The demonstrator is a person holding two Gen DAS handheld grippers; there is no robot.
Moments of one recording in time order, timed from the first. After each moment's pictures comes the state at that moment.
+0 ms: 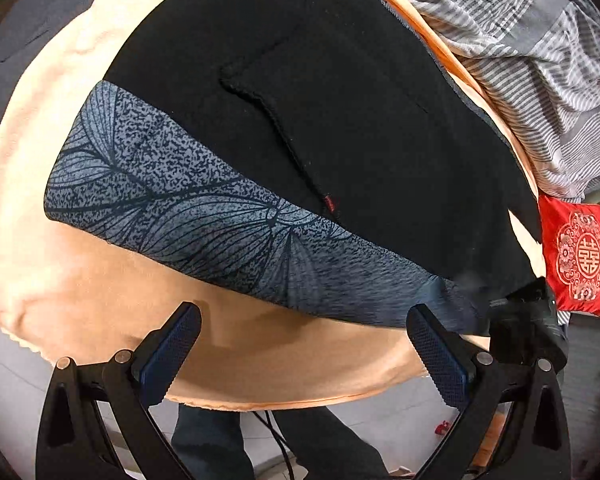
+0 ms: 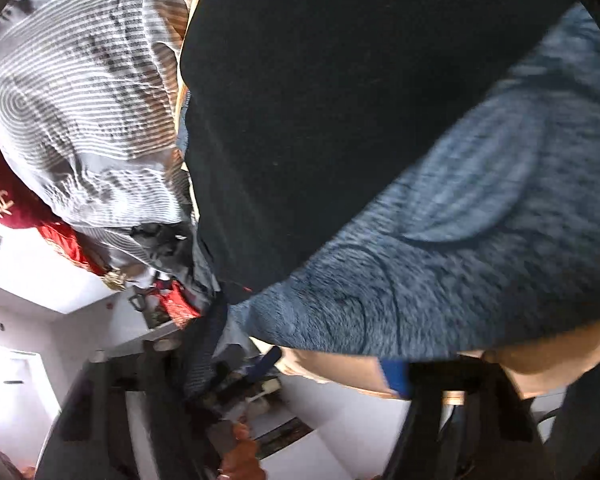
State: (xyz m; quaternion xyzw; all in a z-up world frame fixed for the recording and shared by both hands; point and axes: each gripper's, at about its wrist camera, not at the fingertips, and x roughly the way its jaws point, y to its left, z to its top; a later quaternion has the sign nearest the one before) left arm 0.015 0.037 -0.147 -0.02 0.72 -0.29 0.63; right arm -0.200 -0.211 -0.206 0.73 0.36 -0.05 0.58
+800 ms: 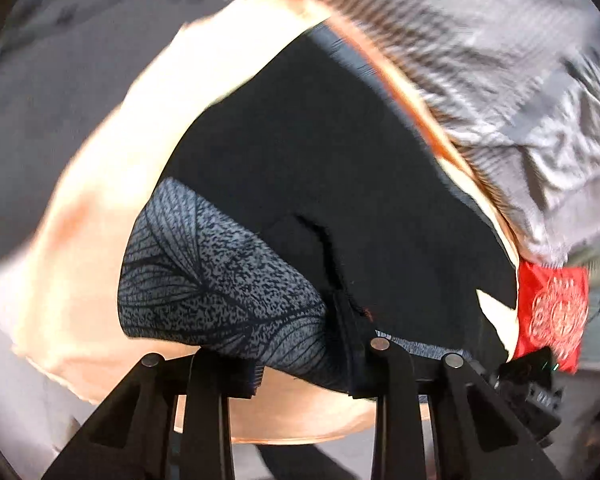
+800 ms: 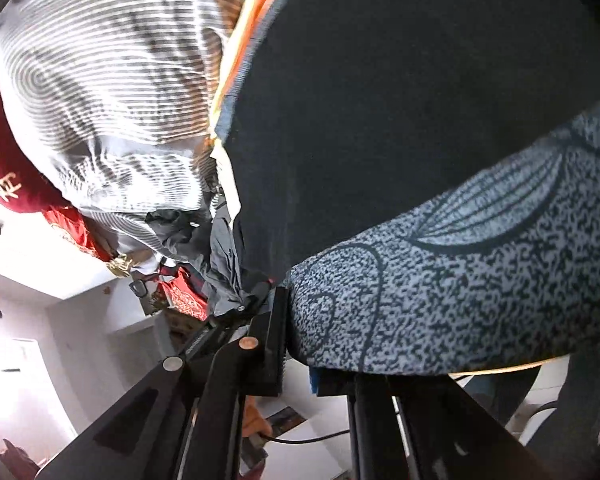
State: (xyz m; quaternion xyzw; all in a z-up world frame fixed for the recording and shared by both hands) left arm 0.083 0.042 -0.089 -0.07 0.68 -0.27 0.68; right arm -0.170 -0.233 -0.133 0.71 0.38 -0.04 0.60
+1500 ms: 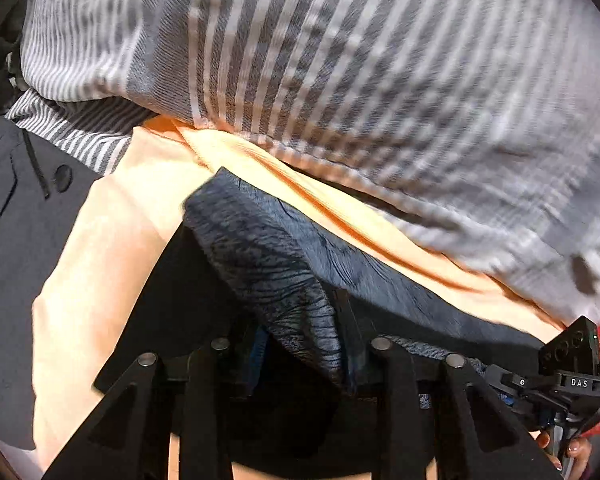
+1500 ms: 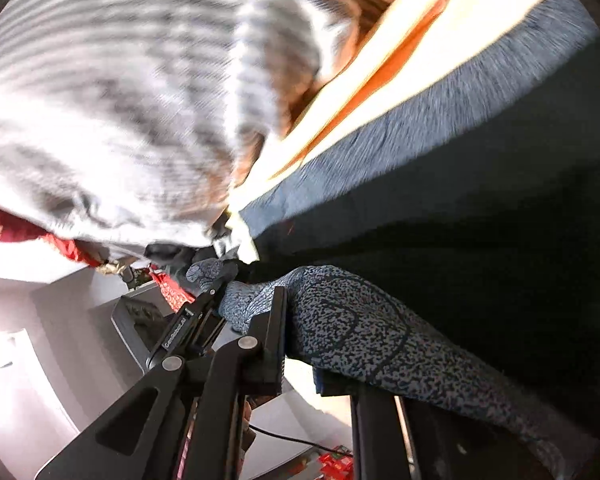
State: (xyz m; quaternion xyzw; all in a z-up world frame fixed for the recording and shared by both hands) left arm 0.235 -0.136 -0.116 0.00 0.63 -0.21 0.75; right arm 0.005 -0.421 -0.163 0.67 0.46 0.01 0.58
